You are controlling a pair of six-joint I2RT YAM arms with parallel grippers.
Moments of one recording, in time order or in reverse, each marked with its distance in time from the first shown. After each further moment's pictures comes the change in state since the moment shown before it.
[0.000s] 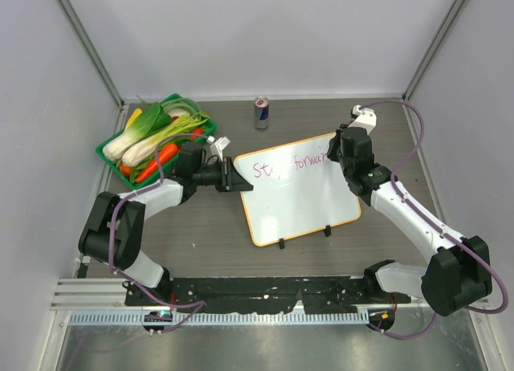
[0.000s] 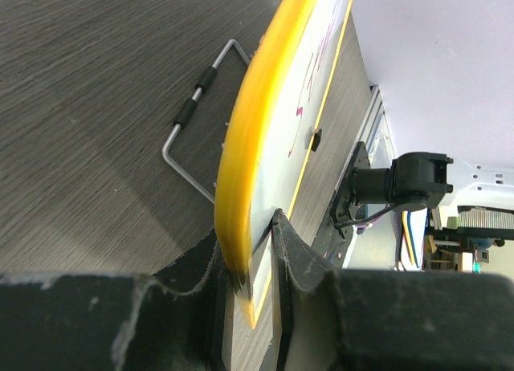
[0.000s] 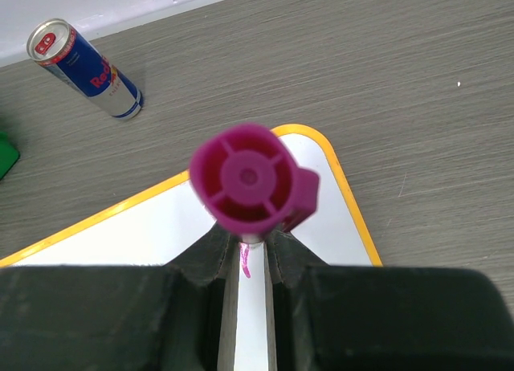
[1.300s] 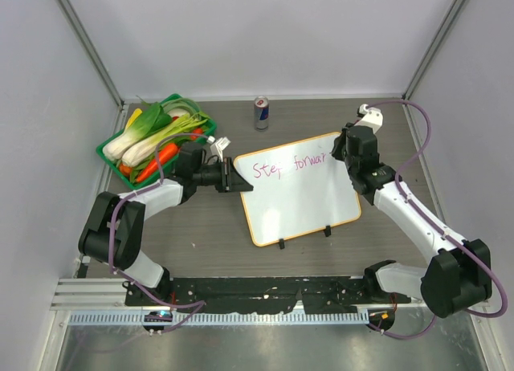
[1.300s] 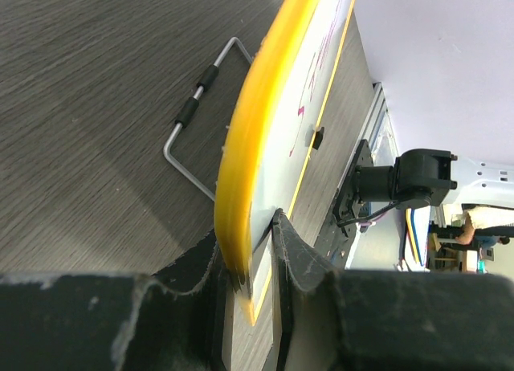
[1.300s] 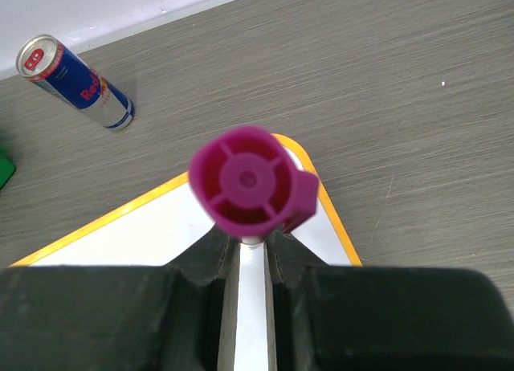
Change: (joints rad) left arm -0.001 0.000 0.000 -0.008 0.000 0.016; right arm -0.037 -0.013 0.000 -0.011 -0.013 0.014
